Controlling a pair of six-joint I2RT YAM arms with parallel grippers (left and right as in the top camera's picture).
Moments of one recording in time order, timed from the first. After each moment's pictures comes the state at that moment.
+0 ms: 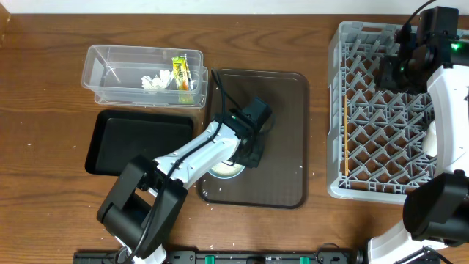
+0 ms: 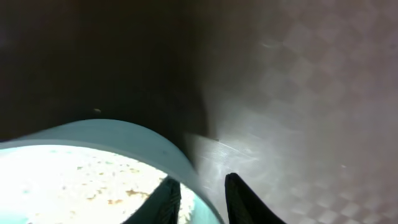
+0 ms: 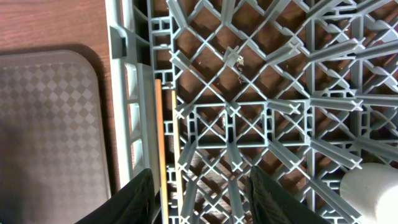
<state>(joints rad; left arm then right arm) -0.67 1.83 1.18 -0.77 0.07 -0.33 -0.15 1.80 1.72 -1.11 -0.07 0.04</state>
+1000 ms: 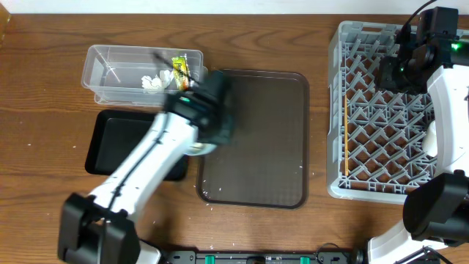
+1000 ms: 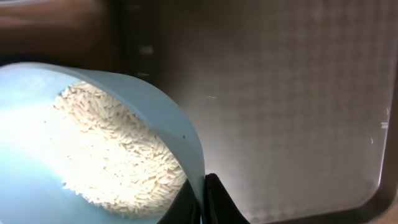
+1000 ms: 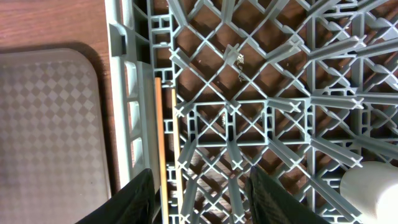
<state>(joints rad) -0.44 1.61 1.27 -0.98 0.07 -0.32 -0.15 1.80 1.72 -1.12 -0.07 0.04</state>
